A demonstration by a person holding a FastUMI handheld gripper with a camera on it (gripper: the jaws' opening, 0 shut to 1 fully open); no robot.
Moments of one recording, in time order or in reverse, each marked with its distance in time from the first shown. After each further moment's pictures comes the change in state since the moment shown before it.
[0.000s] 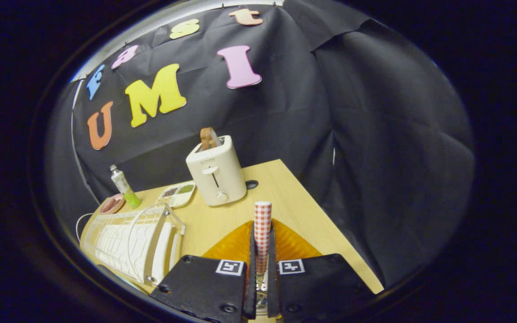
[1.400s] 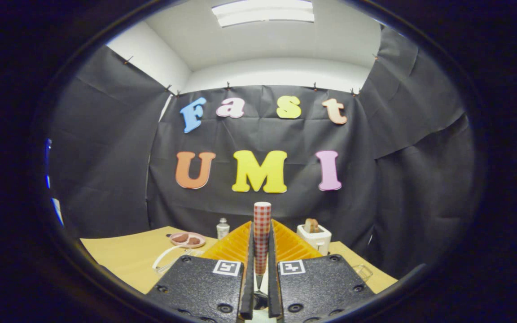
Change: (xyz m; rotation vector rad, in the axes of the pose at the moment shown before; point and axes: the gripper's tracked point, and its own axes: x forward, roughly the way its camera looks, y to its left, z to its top) arm -0.285 0.303 -0.012 -0.275 -0.545 0.247
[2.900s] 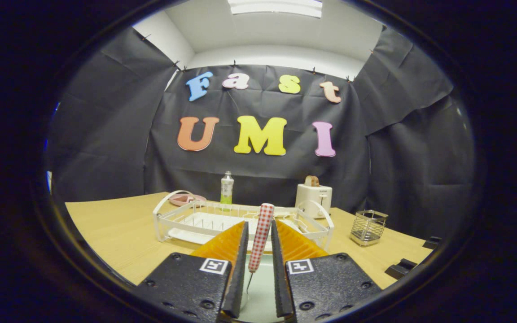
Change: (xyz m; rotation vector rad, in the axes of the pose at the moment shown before) arm -0.048 0.032 -0.175 -0.020 0.127 -0.091
